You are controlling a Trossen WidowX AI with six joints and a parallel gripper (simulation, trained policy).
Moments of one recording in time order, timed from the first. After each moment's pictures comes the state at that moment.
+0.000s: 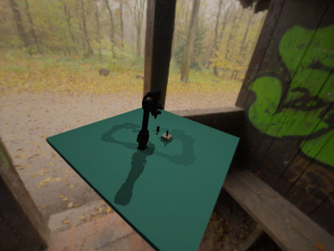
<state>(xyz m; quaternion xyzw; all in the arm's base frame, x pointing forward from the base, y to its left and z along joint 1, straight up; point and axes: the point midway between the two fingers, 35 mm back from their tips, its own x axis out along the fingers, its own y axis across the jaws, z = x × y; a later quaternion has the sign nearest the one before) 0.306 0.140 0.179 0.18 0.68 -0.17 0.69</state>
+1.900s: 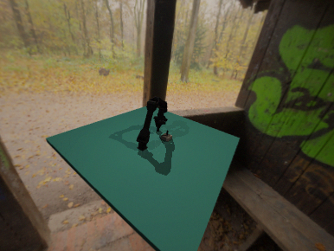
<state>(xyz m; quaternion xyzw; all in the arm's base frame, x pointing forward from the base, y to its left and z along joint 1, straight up) 0.318 0.084 0.077 0.17 0.75 -0.22 0.60</state>
